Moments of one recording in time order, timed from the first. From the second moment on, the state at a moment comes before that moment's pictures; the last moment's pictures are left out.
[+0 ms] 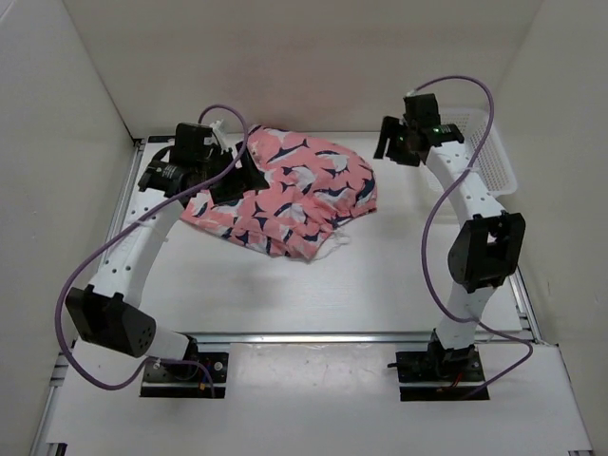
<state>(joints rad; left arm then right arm) -0.29 1.41 1.53 -0.84 0.30 -0.54 0.25 1.88 1.88 -0.73 -0.05 0.33</state>
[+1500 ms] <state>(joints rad) 0.23 2.09 1.54 -0.77 0.22 -0.58 0.46 1.75 0.89 -0.05 -0.56 1.22</state>
